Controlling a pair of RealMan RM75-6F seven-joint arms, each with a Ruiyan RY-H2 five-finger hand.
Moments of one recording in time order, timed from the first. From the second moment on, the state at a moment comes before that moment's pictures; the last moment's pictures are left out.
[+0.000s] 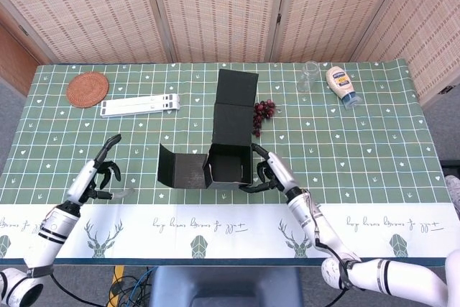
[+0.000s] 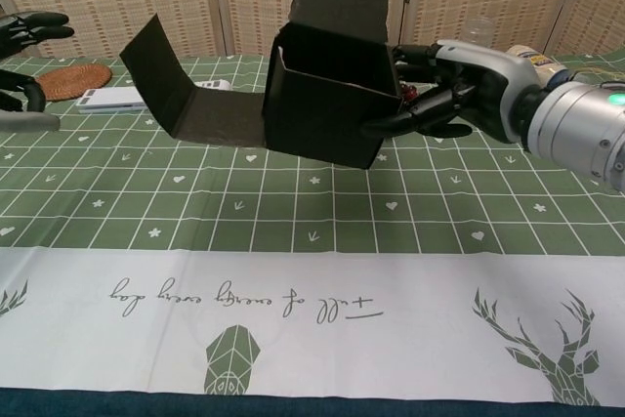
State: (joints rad) left arm -0.51 -1.33 -0.03 -1.36 1.50 1.28 -0.95; right arm 0.64 -1.54 0.30 -1.68 -1.09 0.94 0.38
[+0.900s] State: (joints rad) left arm -0.55 -1.59 -0.10 -1.27 1.58 1.34 -0.89; right arm 0.64 -1.65 0.28 -1.66 -1.13 0.91 0.44
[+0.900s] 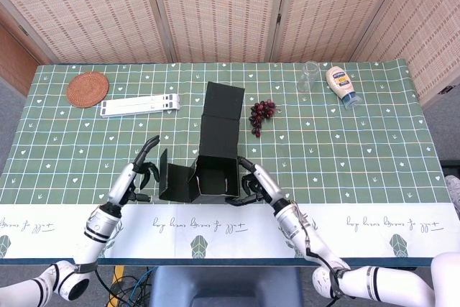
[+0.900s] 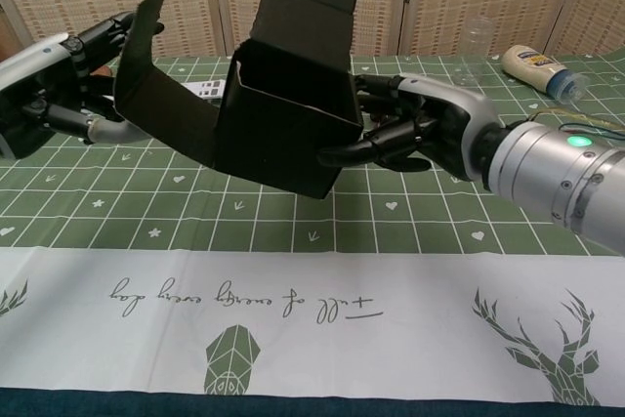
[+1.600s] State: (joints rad) left arm -0.56 -1.61 -0.09 -1.16 1.66 1.41 -0.82; right arm 0.69 -1.68 0.28 -1.65 -1.03 0.89 0.23
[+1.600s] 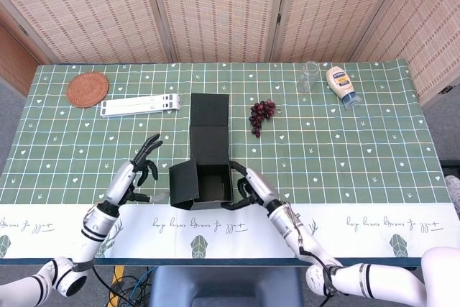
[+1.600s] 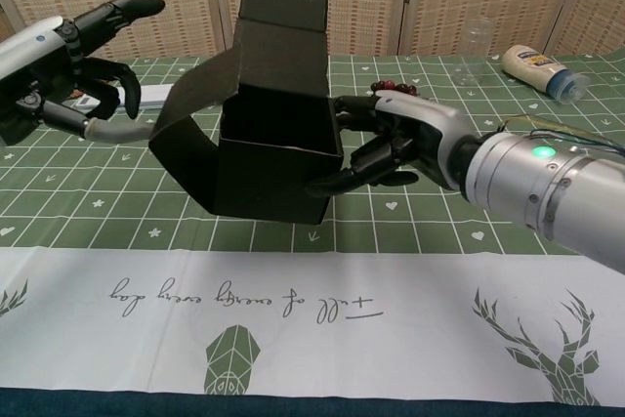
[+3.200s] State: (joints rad) left arm -0.60 -2.03 0.07 -0.37 1.77 1.61 -0.88; right arm 0.72 -1.83 0.24 -1.47 -0.90 0.86 0.03
